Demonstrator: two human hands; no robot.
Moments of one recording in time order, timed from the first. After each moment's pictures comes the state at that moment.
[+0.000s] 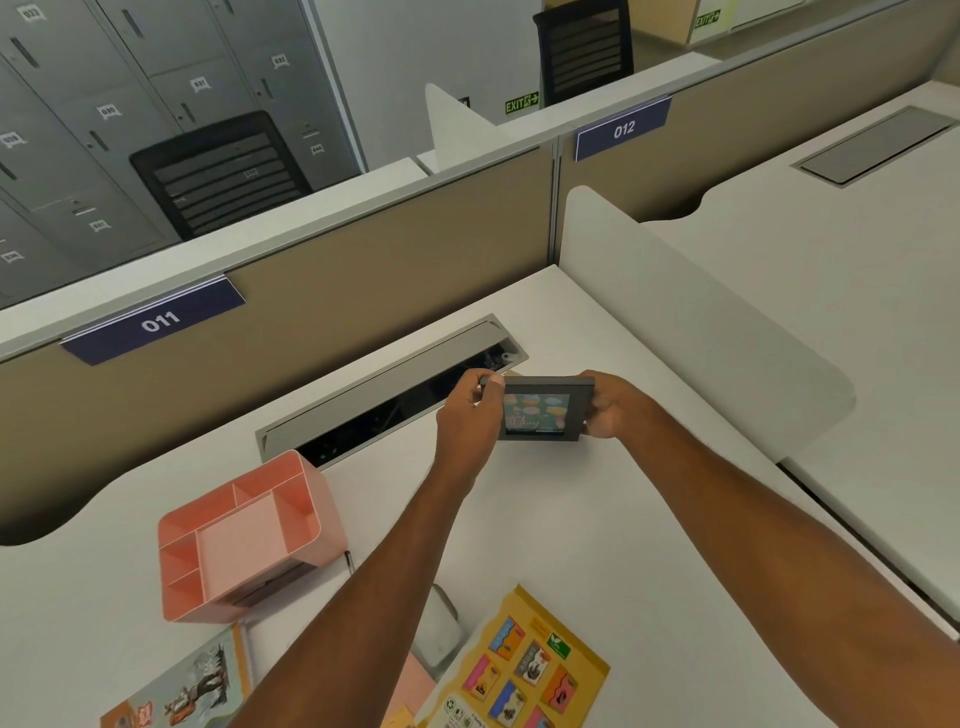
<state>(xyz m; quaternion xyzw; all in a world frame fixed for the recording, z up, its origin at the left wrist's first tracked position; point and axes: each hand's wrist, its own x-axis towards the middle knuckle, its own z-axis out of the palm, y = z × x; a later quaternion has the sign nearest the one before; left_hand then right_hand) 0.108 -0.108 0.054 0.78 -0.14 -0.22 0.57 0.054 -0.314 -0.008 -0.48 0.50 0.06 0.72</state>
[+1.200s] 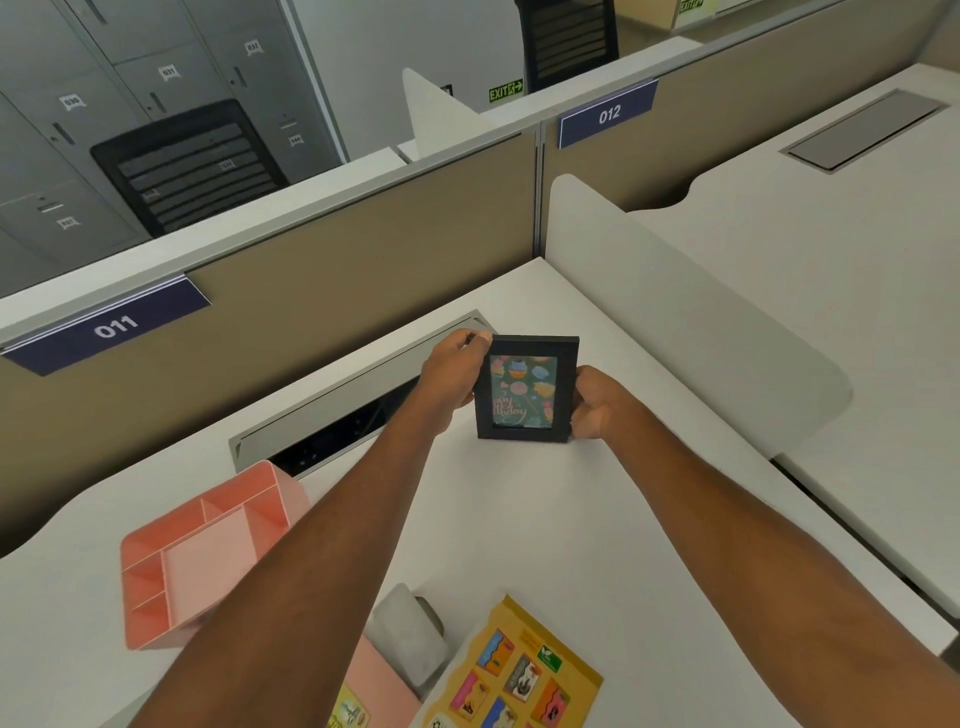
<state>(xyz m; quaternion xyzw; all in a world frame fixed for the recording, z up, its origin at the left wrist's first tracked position) 0.175 -0.158 0.059 0.79 -0.10 -0.34 0.50 0.061 -0.327 -0.032 -0.38 0.51 0.02 0.77</state>
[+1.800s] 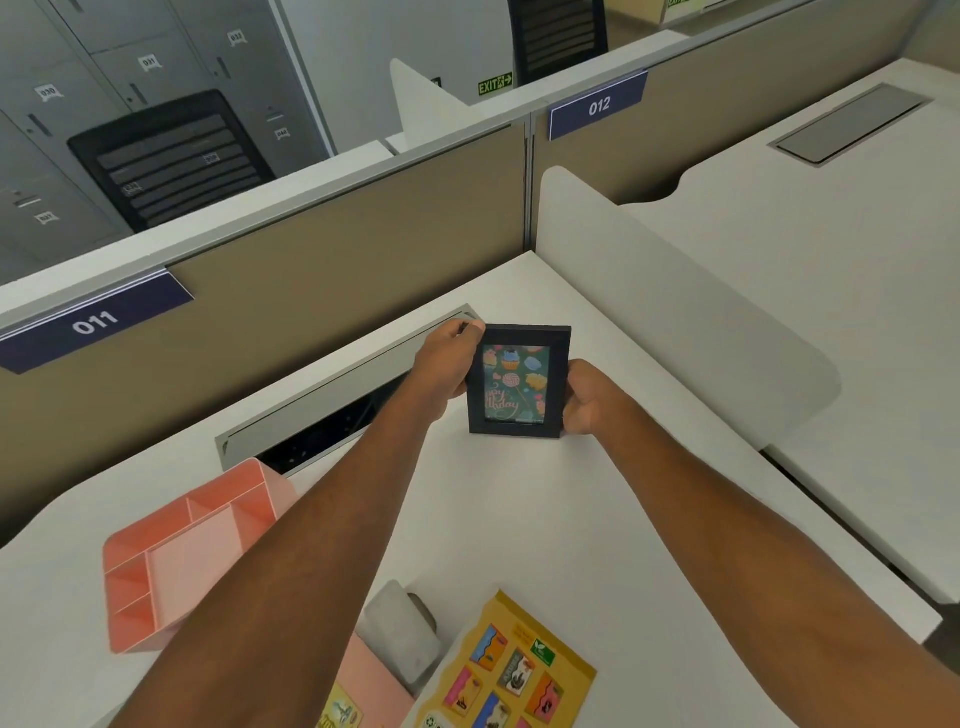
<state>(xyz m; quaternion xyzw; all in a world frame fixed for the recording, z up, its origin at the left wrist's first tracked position) 0.181 -0.168 0.055 0.79 -0.10 -0.34 0.51 0.060 -0.324 -0.029 -0.36 0.48 0.02 0.80</state>
